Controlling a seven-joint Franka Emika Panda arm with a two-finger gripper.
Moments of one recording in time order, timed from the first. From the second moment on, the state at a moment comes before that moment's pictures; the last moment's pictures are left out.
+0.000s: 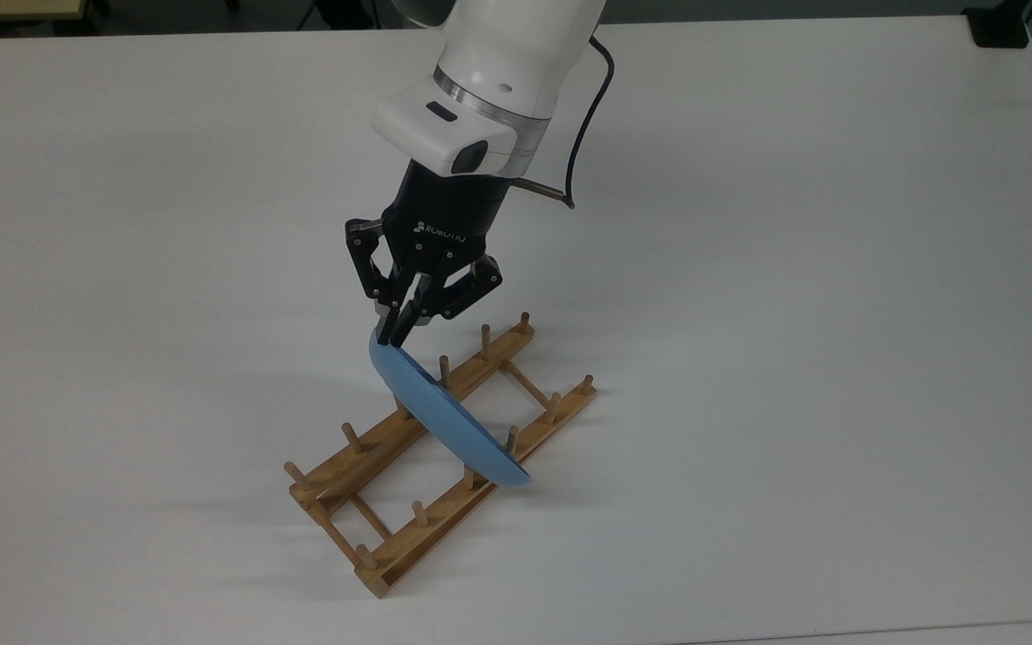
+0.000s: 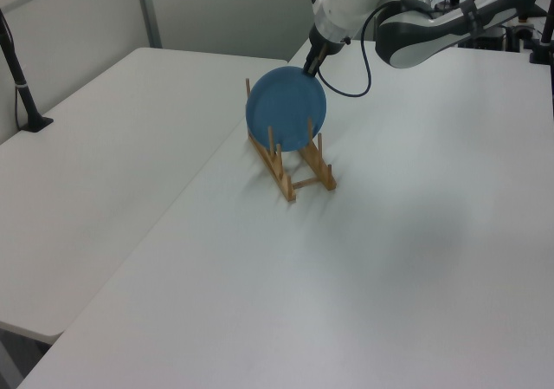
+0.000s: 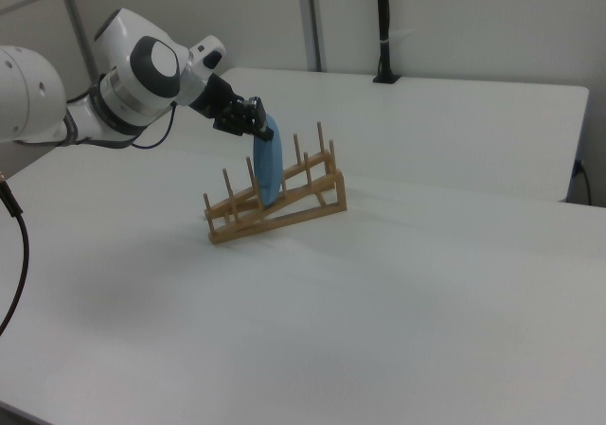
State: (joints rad) arm 0.11 0.36 0.01 -1.57 -0.71 2.36 0.41
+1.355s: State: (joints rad) arm 0.11 0.37 0.01 -1.57 -0.76 2.37 0.42
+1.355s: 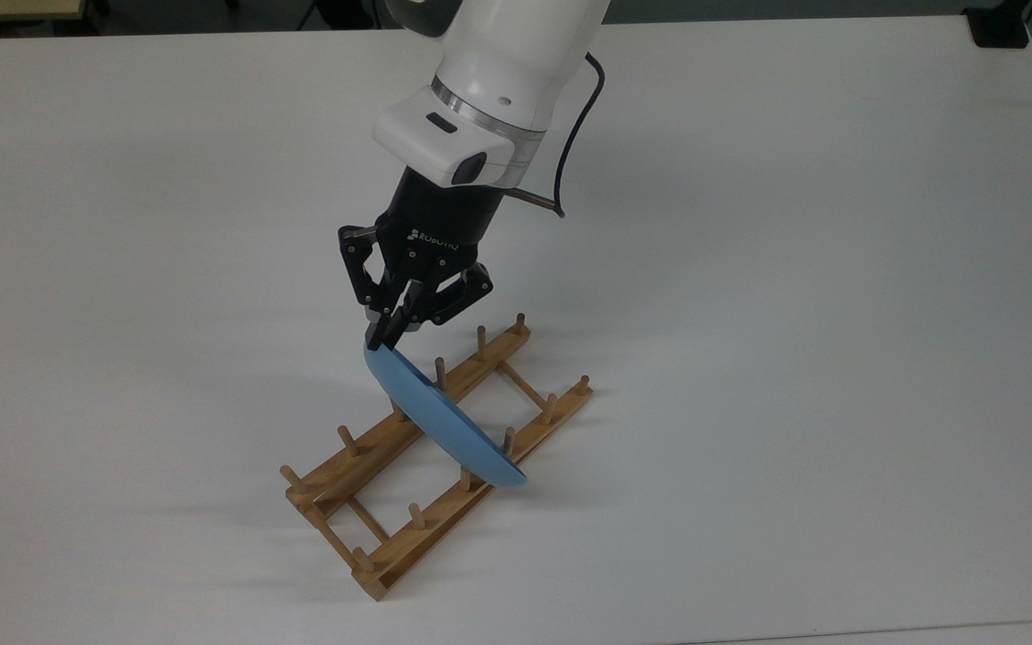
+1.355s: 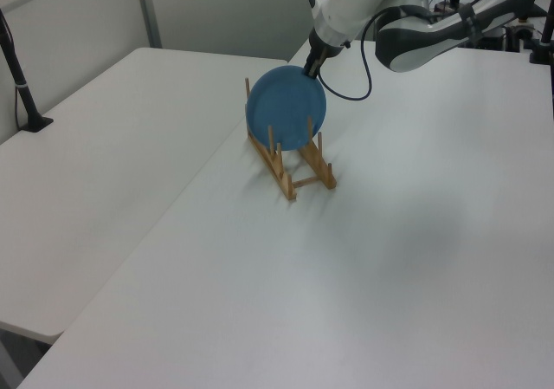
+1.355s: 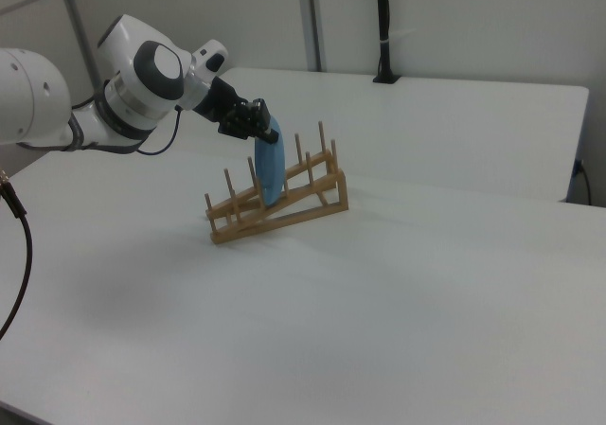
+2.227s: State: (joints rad) arm 0.10 0.36 0.00 -1.51 -0.77 2.37 0.41
